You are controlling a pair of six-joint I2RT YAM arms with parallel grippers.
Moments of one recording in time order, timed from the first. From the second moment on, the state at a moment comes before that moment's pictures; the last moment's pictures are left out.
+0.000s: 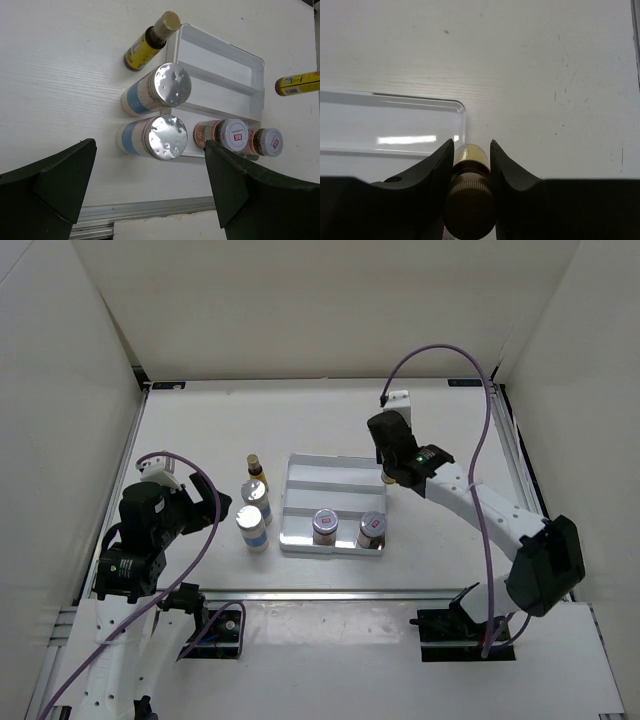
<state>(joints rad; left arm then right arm) -0.11 0.56 0.89 -0.84 0.11 -0.46 0.65 1.46 1.18 -0.43 0.60 0.27</state>
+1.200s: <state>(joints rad) -0.12 0.58 0.89 -0.84 0.09 -0.44 0.87 1.58 1.18 -0.43 0.65 0.41</state>
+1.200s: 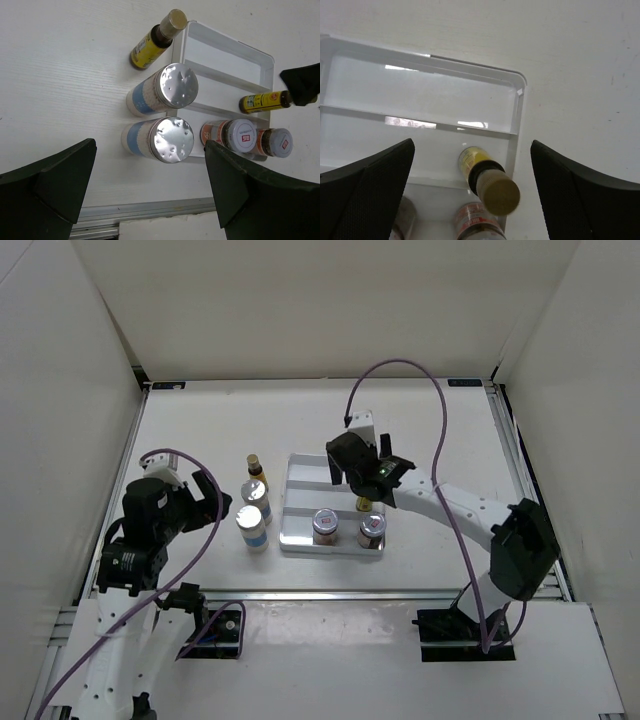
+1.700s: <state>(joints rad) -0.13 0.97 1.02 -0.58 0.23 -0.38 0.91 1.00 1.42 -0.74 0.60 0.41</state>
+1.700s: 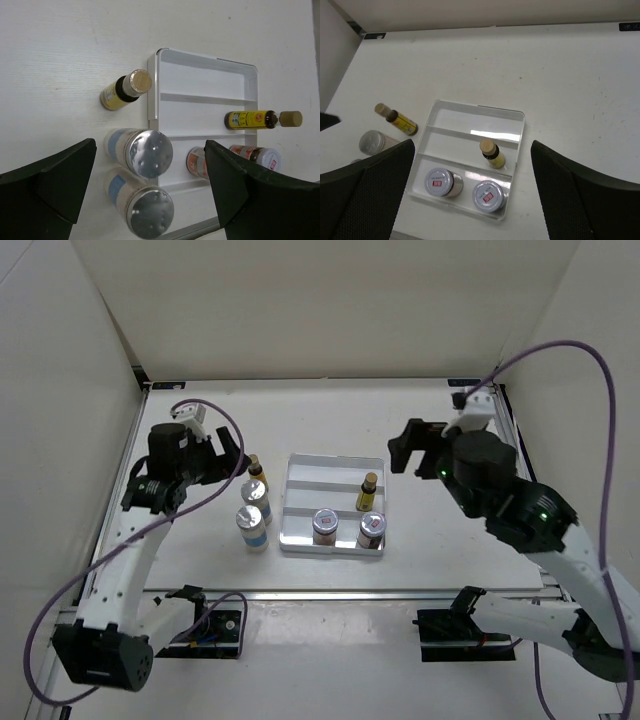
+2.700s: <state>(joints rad) -0.31 1.45 1.03 -0.29 -0.13 -0.27 0.91 0.60 1.25 -1.06 0.39 0.46</state>
